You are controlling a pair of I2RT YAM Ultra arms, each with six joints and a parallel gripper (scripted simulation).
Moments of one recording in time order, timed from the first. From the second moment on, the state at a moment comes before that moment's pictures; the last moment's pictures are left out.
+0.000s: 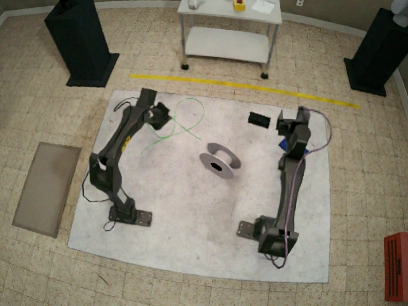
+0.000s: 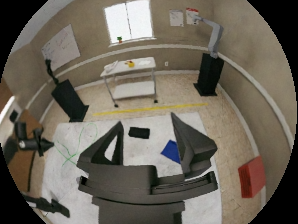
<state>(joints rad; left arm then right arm) -0.22 1.60 1.41 -0.76 0.31 -1.18 0.04 1.08 1.04 -0.11 -0.14 -0.12</state>
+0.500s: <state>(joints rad) -0.22 1.60 1.41 -0.76 0.31 -1.18 0.09 1.11 1.02 -0.25 -0.31 -0.26</state>
